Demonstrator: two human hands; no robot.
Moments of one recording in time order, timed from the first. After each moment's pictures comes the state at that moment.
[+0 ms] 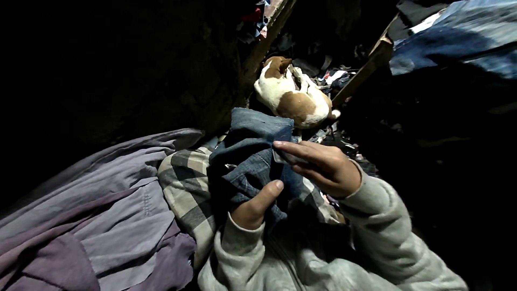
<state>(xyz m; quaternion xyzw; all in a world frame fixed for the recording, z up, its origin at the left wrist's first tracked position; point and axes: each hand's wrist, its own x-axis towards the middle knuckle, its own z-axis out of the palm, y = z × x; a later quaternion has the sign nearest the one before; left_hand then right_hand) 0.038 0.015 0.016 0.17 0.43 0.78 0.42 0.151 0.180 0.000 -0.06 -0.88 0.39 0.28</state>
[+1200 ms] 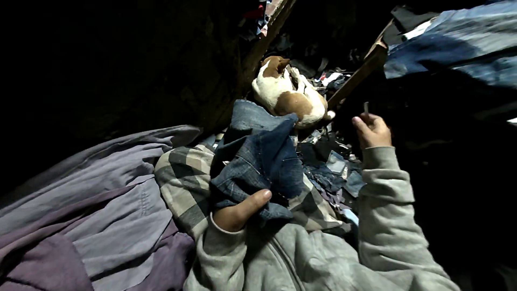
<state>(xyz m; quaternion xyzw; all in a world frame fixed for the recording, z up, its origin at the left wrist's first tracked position) 0.016 -0.015 0.014 0.19 0.45 0.75 0.44 0.222 0.278 -0.076 -0.63 -0.63 0.39 0.25</state>
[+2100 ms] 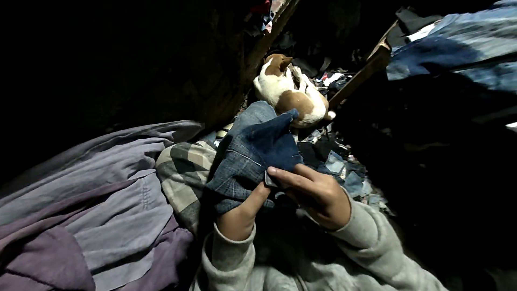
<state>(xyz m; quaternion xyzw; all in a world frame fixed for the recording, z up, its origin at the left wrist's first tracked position) 0.030 -0.006 0.021 0.17 0.52 0.78 0.30 0.153 0.117 -0.004 -0.11 -0.88 0.35 0.29</state>
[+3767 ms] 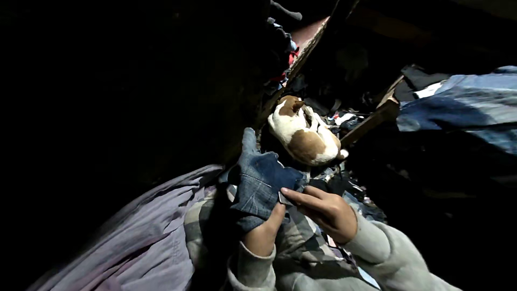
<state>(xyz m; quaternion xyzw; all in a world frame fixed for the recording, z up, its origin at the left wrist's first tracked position) -0.004 0.055 0.057 0.12 0.62 0.75 0.21 0.103 0.191 0.024 -0.09 -0.90 0.35 0.26</state>
